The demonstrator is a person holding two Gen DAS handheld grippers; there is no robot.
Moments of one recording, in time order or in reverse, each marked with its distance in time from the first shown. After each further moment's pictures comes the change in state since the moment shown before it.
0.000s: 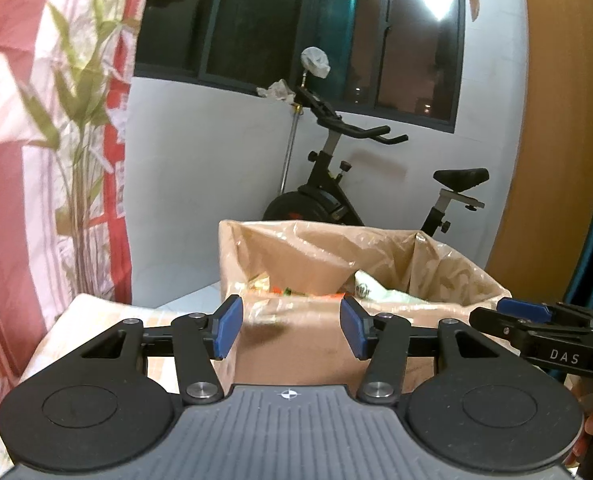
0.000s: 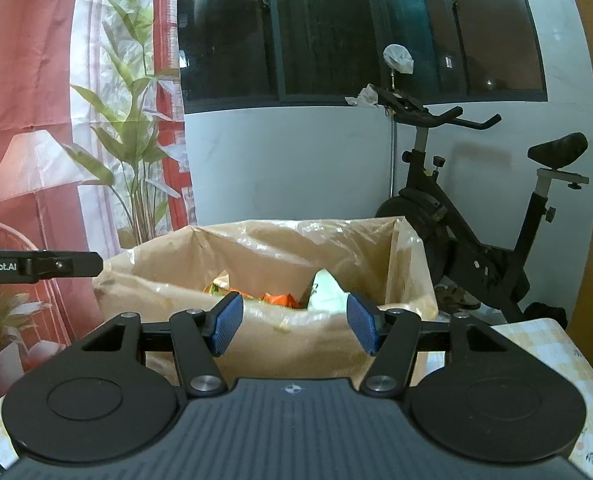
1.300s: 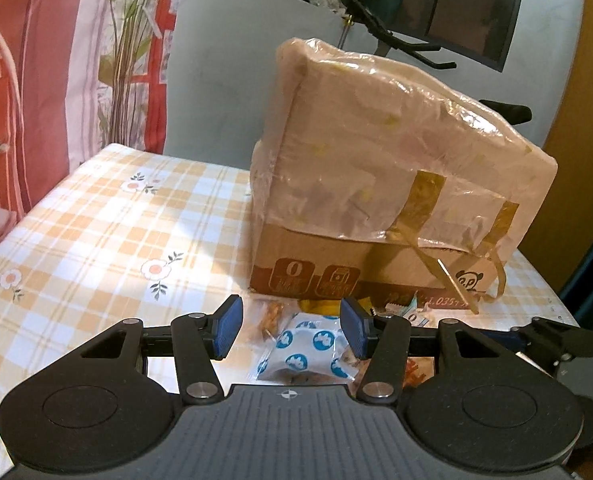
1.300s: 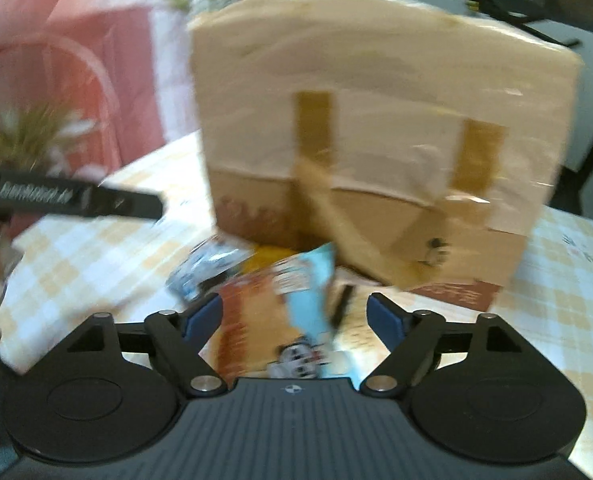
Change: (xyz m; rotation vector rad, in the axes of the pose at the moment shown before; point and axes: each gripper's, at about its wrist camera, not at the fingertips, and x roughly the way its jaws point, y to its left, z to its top) left arm -0.001 0.019 -0.115 -0.141 0.253 0.073; right arm 0.016 0.059 -0.122 -0.191 0.394 0.180
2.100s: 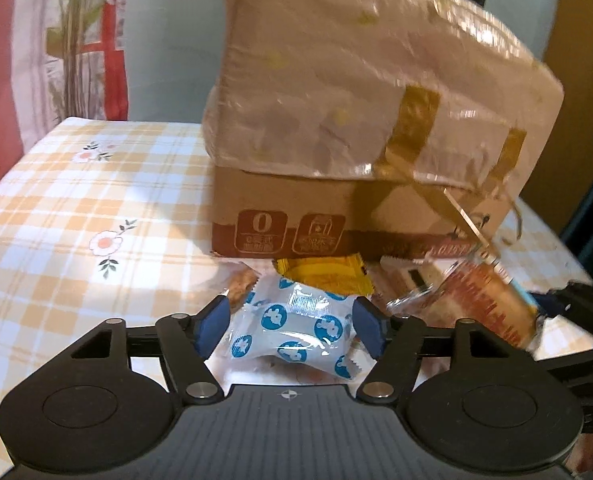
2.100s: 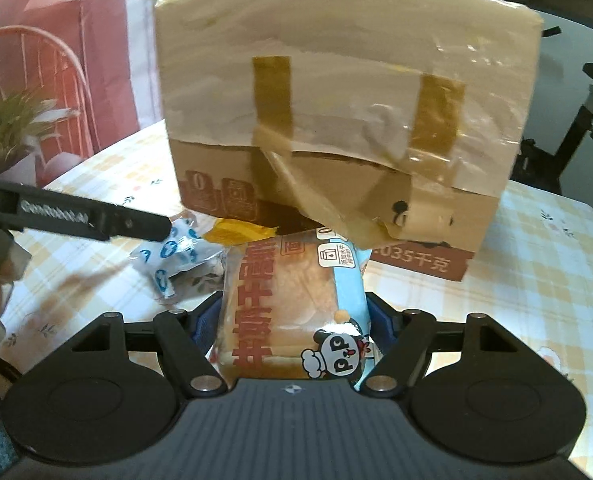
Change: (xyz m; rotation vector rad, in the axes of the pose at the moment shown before) left arm 0.056 -0.016 -0.013 0.107 0.132 -0.040; right arm -0.002 -0.025 -0.016 0.085 0.009 -0.093
